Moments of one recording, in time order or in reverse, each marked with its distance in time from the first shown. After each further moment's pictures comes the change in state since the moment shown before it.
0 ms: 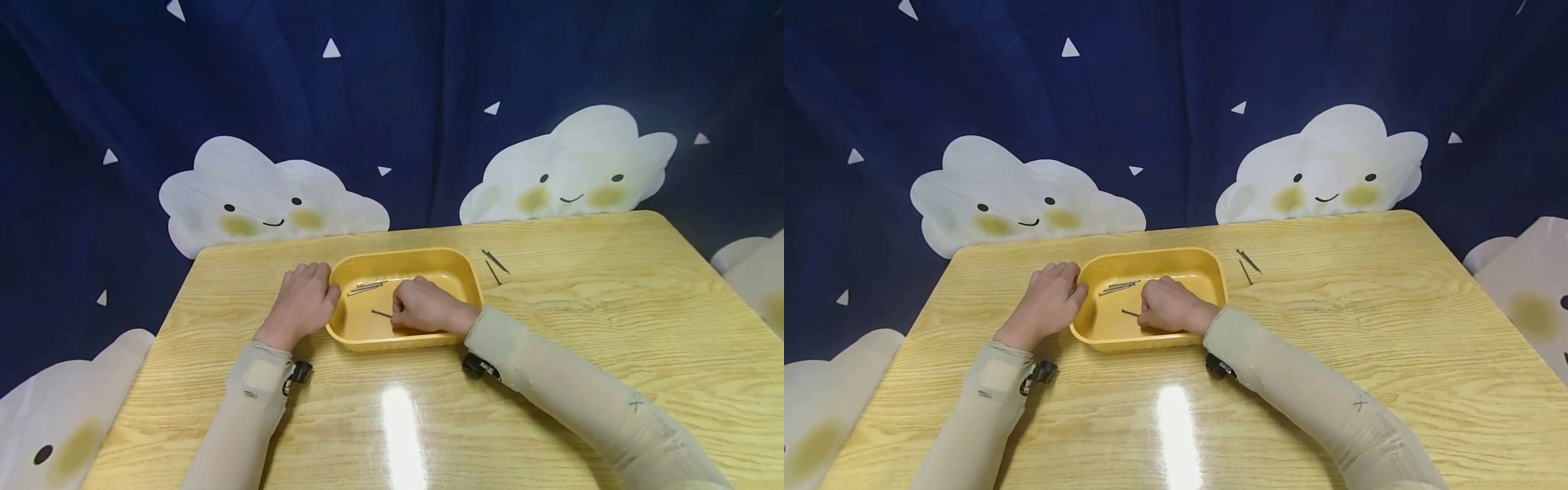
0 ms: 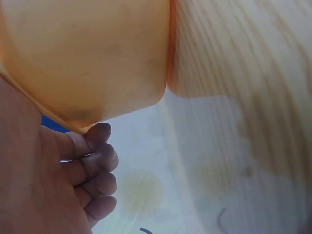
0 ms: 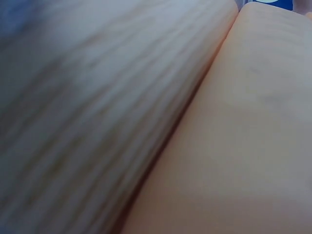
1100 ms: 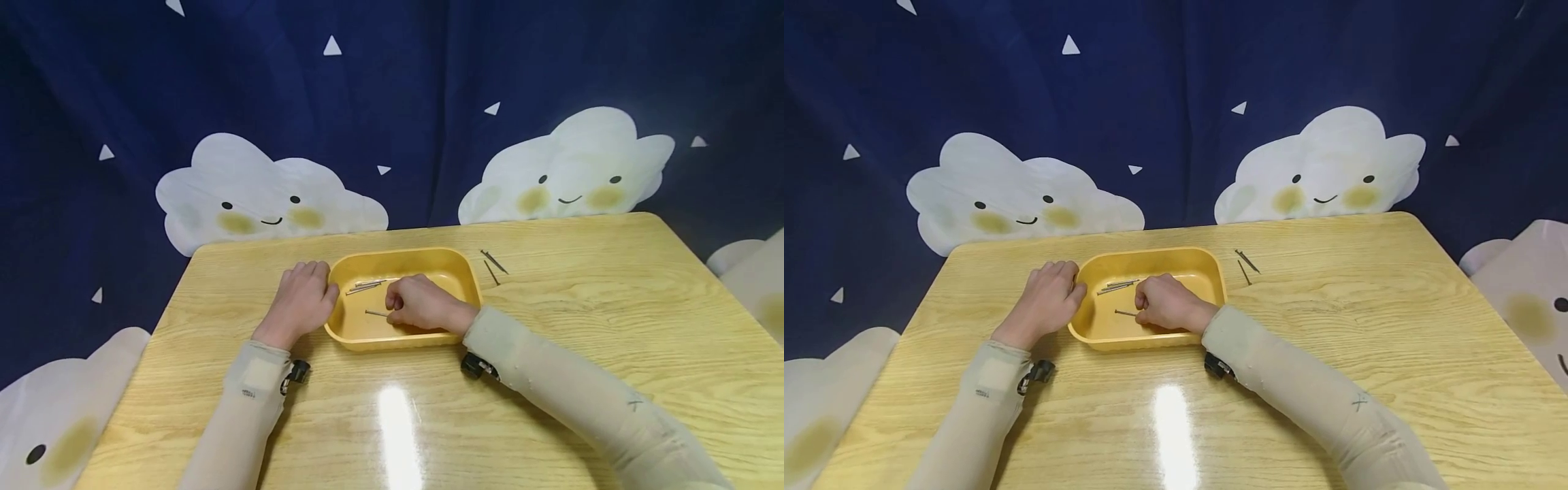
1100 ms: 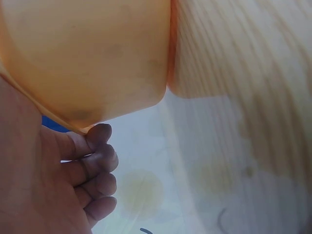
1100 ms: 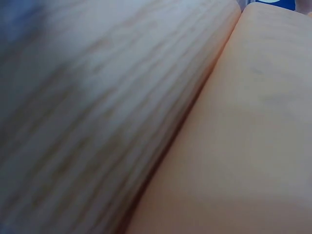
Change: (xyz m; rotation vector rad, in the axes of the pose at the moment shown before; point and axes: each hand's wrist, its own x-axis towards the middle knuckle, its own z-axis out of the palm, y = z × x) left_hand 0.002 0.000 0.000 0.006 0.004 0.011; right_hand 0.004 0.002 0.002 0.045 0.024 0.035
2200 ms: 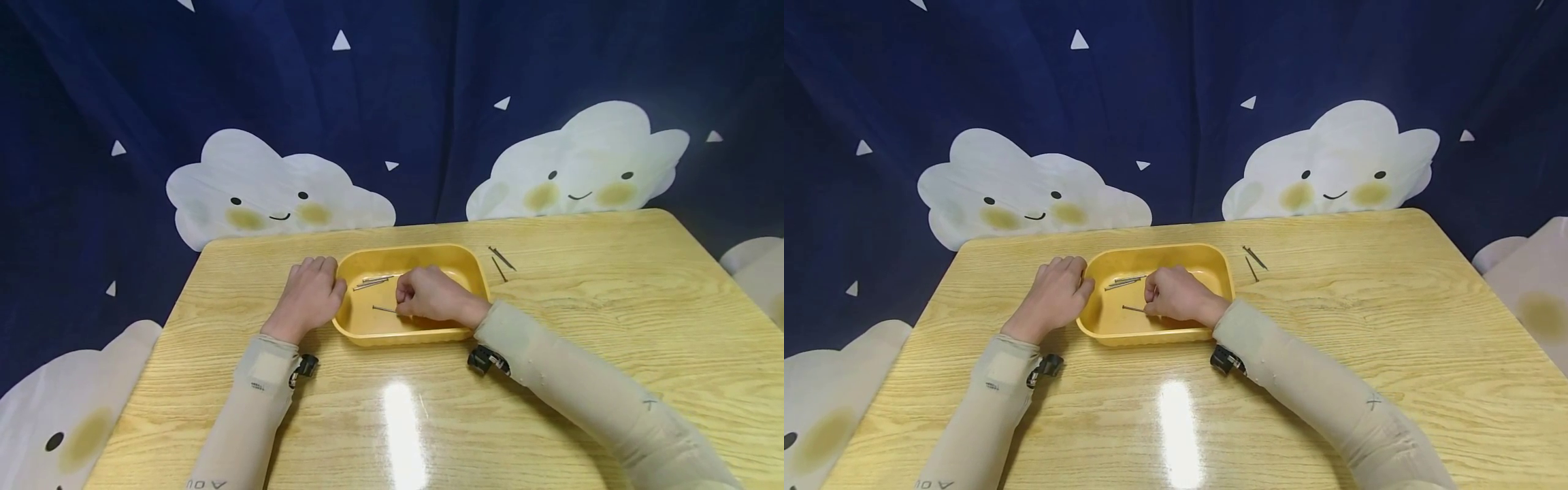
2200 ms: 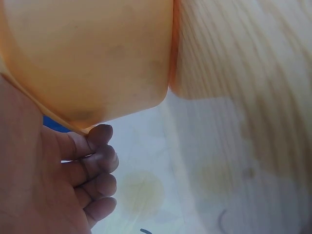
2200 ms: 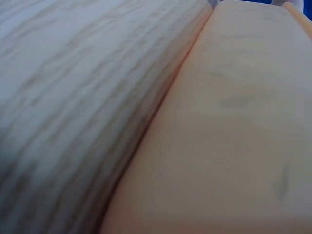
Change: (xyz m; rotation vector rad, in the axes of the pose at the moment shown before) left_hand 0.001 -0.002 0.000 0.014 0.004 0.000; right_hand -0.004 -0.001 -0.011 0.053 0.022 -0.006
